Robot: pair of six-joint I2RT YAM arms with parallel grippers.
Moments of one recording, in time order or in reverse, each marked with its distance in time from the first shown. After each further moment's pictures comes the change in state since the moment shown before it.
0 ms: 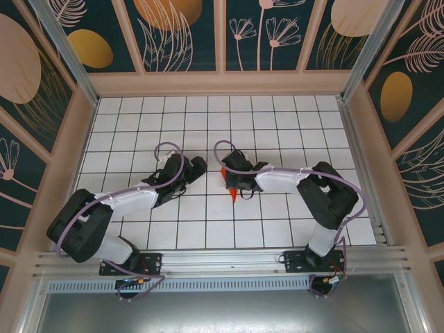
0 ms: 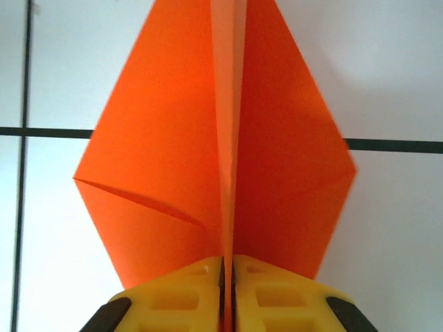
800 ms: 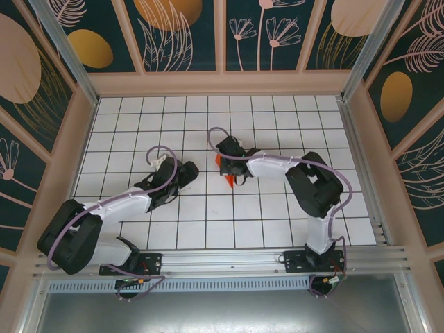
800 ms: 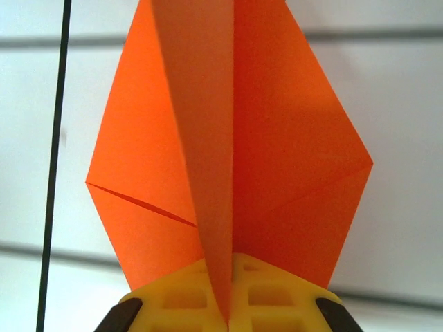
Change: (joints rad) left arm 0.021 -0.095 -0.040 -0.117 -0.061 0.048; right arm -0.077 0.161 0.254 -0.054 0.030 -0.095
